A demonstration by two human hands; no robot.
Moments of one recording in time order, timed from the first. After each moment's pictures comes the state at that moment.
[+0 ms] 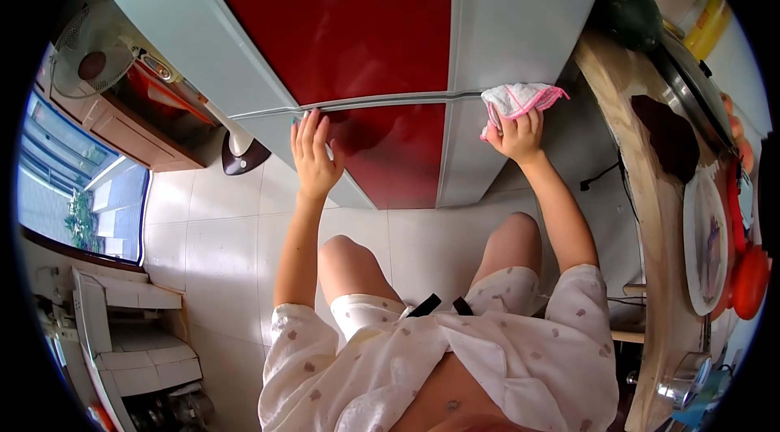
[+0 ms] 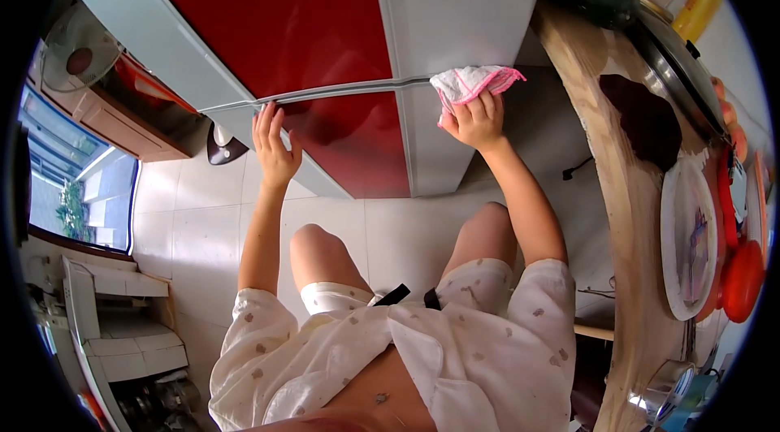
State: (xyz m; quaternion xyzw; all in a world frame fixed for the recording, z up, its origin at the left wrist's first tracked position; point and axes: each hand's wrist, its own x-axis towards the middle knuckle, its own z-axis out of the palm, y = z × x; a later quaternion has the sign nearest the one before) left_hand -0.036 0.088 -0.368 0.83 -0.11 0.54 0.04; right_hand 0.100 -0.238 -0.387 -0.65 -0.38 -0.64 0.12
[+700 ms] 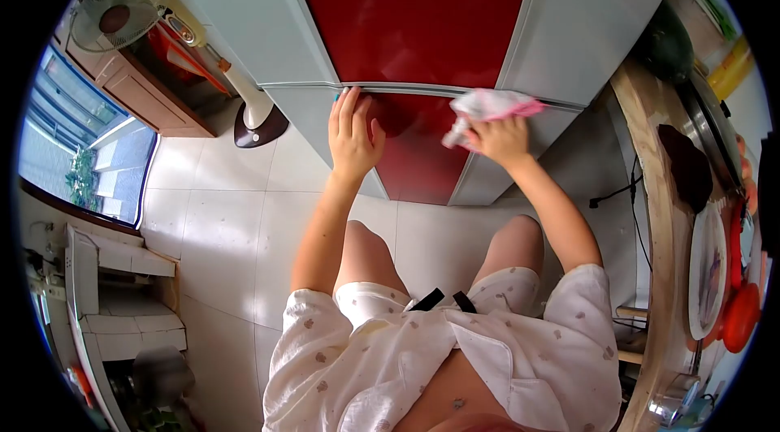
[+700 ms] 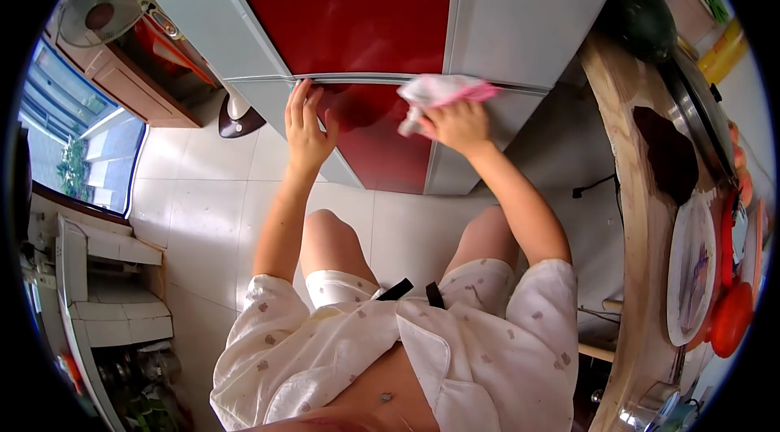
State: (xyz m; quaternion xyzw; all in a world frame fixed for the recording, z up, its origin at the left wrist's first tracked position) left_hand -0.039 0.069 -0.356 0.83 -0.05 0.55 0.07; right_hand 0.082 -0.171 -0.397 -0.74 -0.42 -0.53 0.02
